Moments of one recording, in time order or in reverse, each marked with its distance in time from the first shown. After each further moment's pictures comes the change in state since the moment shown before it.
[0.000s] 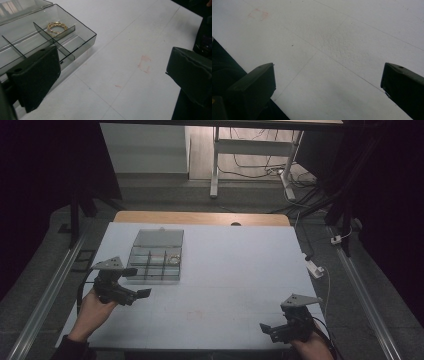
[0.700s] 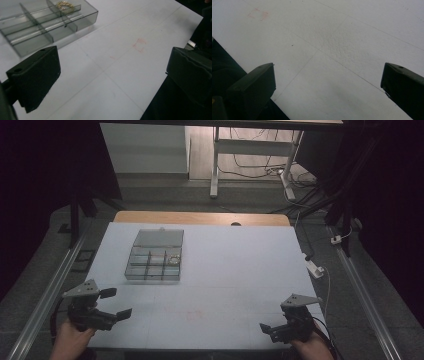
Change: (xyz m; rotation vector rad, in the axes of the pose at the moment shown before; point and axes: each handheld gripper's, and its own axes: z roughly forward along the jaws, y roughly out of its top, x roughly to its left) left arm -0.025 -0.059 -0.046 -0.024 0.081 -0.093; right arm 0.000 0.000 0.000 0.004 -0.002 -0.002
